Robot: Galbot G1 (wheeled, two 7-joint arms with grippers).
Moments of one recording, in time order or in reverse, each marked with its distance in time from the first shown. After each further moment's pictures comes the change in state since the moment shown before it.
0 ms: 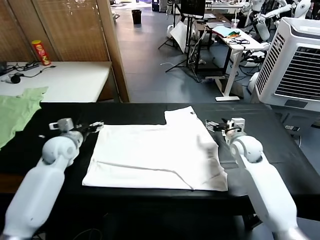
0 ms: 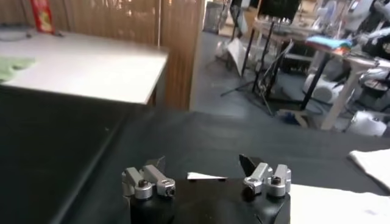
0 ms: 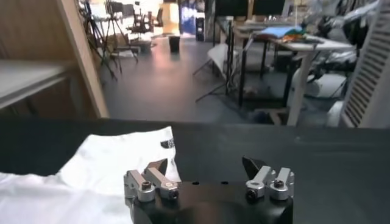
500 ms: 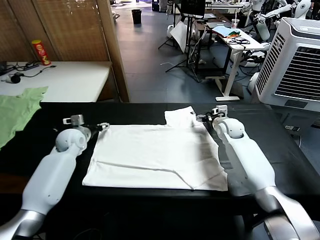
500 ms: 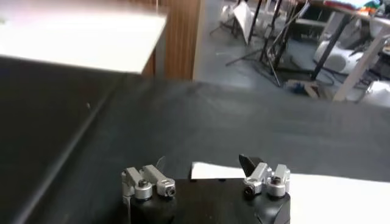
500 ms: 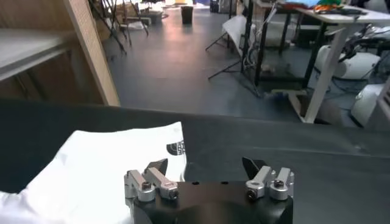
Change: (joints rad) left arm -0.098 -0.044 0.060 0.195 0.030 0.020 0.058; right arm 0.205 0.112 -0.126 -0.346 -0.054 0.022 -0.048
